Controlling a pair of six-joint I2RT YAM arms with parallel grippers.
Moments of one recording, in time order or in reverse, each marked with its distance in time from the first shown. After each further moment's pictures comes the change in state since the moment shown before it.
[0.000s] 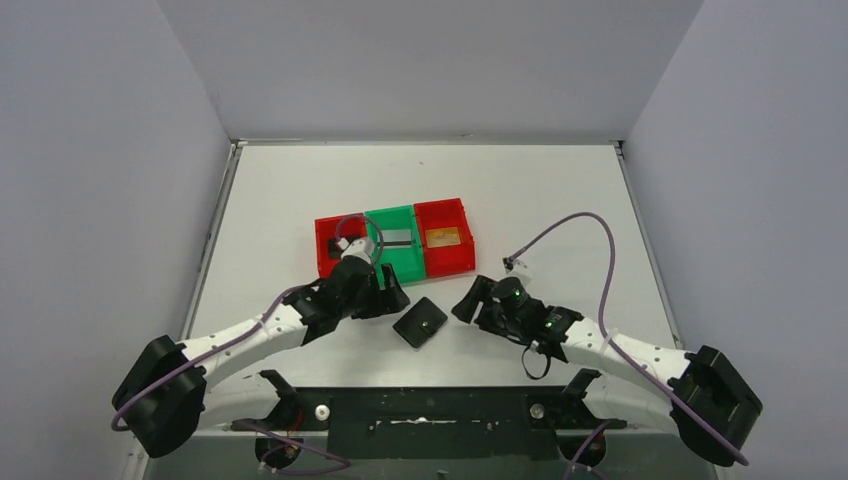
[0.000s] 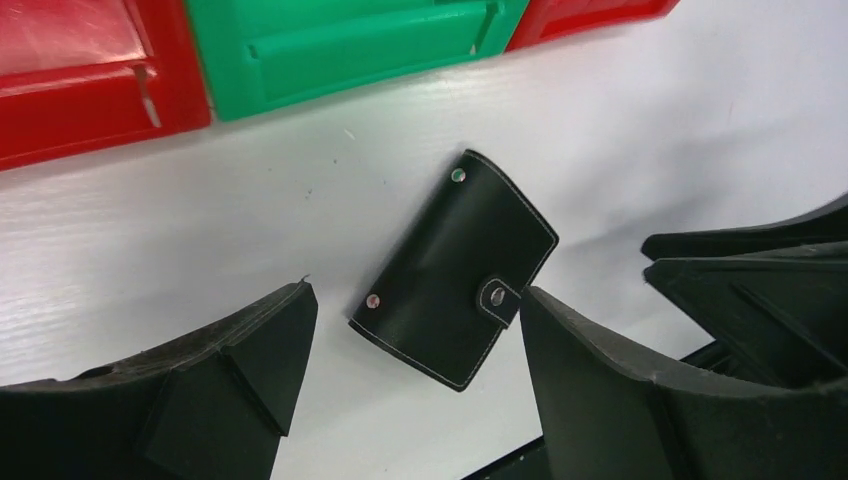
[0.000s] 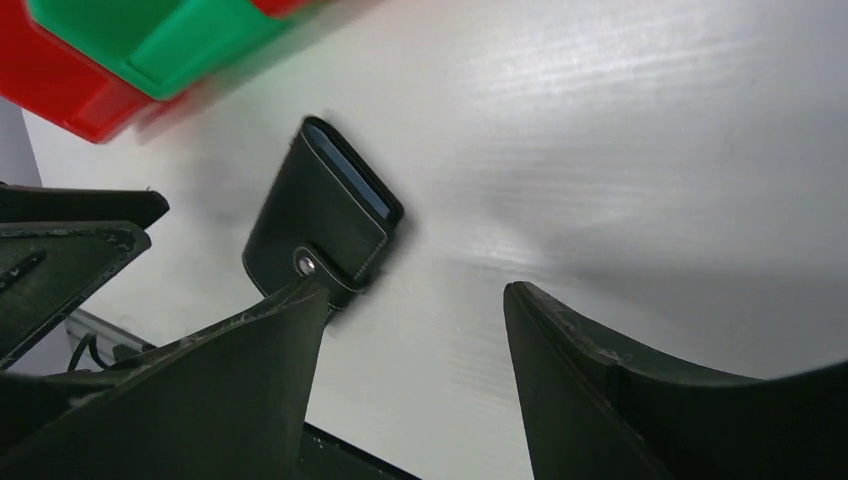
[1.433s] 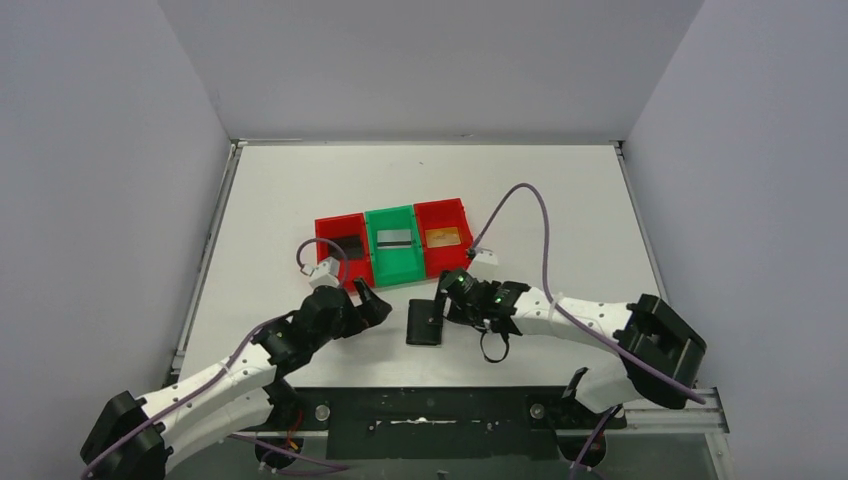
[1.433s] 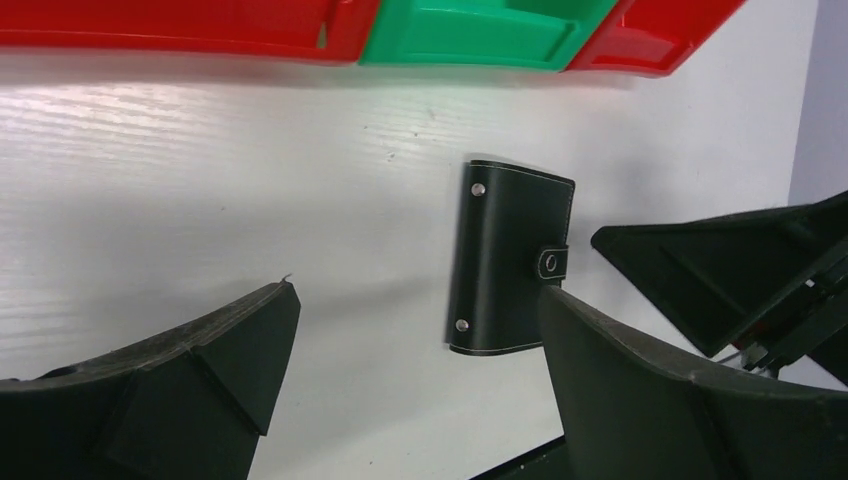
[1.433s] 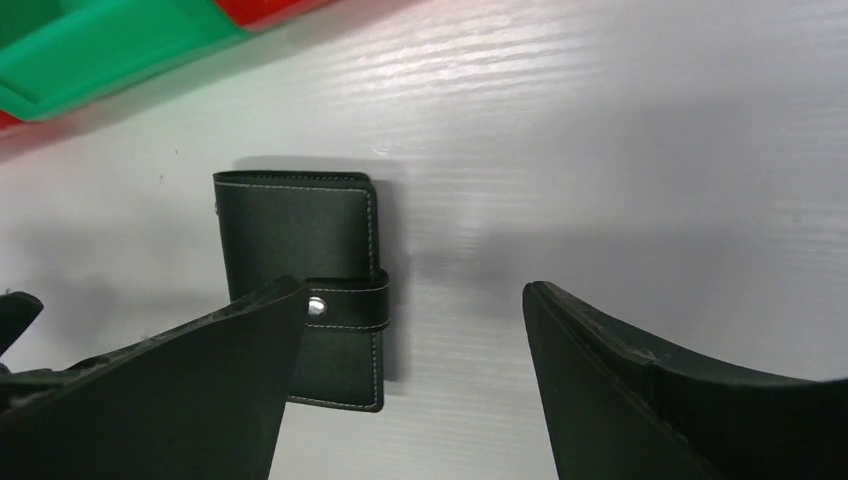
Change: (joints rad) left arm -0.033 -0.326 -0.235 0.016 -0.134 -0.135; right arm 0.143 0.327 0.264 -0.192 0.211 0.029
